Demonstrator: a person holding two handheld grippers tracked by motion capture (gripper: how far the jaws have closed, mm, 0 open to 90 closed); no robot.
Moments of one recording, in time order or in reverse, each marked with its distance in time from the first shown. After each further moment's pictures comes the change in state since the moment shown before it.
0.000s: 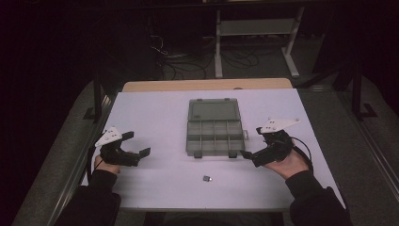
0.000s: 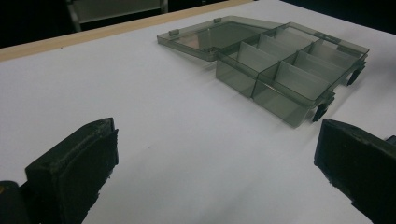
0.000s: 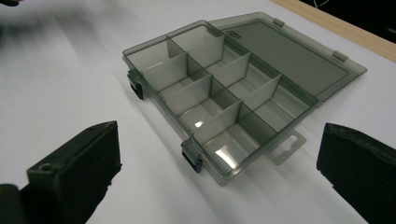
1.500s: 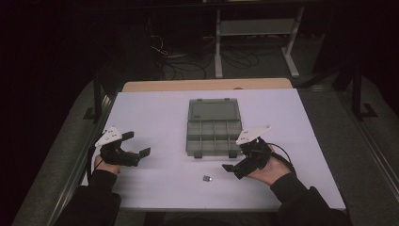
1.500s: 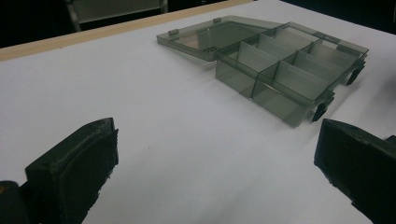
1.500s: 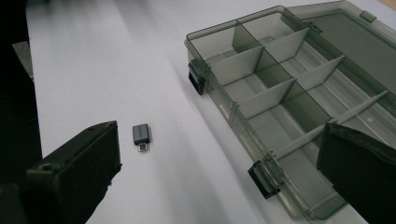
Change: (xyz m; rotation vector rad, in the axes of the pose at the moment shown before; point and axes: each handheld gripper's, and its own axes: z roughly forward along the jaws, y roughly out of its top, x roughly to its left) left arm 0.000 0.000 0.000 0.000 0.000 0.001; right arm 0.041 0.012 0.037 0.092 0.129 -0.109
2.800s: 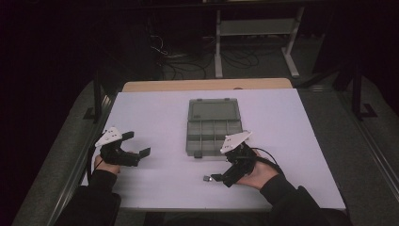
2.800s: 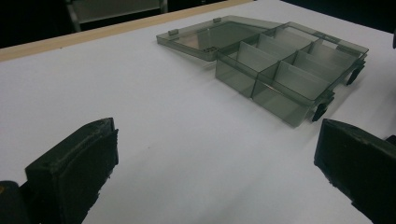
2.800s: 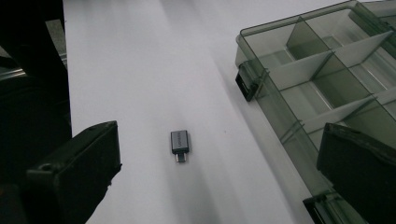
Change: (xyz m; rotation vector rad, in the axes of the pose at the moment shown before) left arm 0.000 0.000 0.000 0.000 -0.001 0.002; right arm 0.023 0.011 0.028 0.059 0.104 -0.072
